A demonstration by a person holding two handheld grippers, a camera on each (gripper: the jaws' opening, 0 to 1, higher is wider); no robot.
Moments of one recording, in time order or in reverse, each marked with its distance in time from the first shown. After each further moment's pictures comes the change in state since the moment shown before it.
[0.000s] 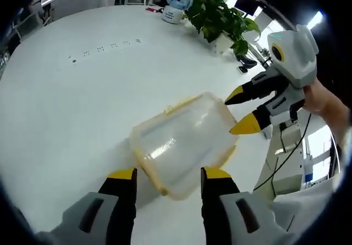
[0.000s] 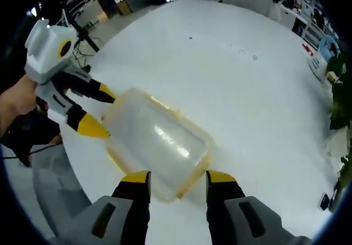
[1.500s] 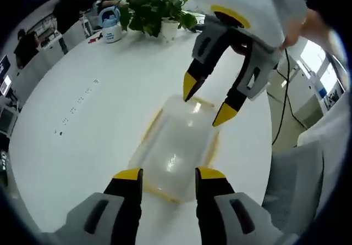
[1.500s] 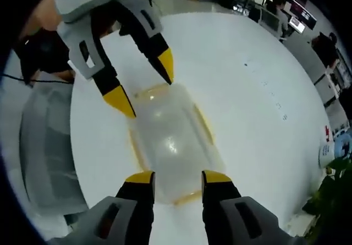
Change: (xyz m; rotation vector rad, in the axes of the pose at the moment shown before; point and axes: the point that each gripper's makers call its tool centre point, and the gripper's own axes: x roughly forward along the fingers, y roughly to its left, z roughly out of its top) left arm -0.011 -0.026 0.028 0.571 0.029 0.018; right arm 0.000 0.028 0.017 -0.539 0.046 0.037
